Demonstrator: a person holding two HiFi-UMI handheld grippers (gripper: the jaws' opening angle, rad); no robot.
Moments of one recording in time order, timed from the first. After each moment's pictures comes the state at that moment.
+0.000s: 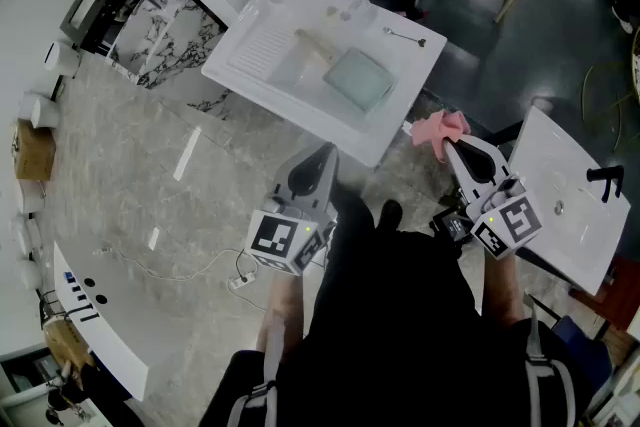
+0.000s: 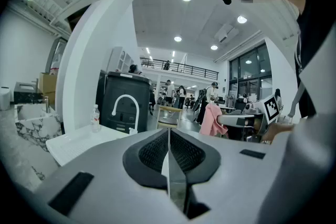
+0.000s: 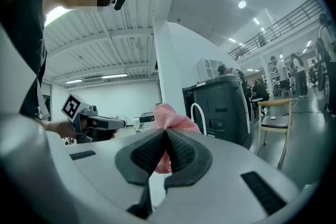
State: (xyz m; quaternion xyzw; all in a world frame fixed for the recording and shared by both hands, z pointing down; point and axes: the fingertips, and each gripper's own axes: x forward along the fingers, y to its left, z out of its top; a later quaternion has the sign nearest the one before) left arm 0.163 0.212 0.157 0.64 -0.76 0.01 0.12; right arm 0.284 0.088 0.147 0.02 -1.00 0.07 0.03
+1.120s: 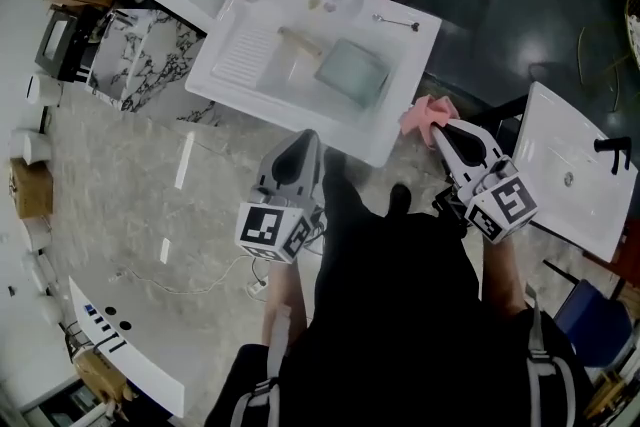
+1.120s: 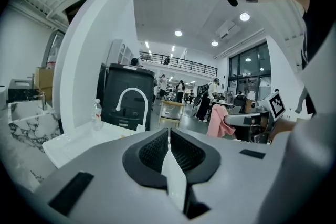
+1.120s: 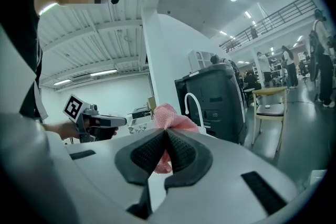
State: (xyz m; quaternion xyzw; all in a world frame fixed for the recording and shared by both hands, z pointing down) left arm 0.078 0.192 0.187 0.65 -0.74 0.02 0.15; right arm 0.223 0.076 0.179 0.06 -0.99 0.10 0.07
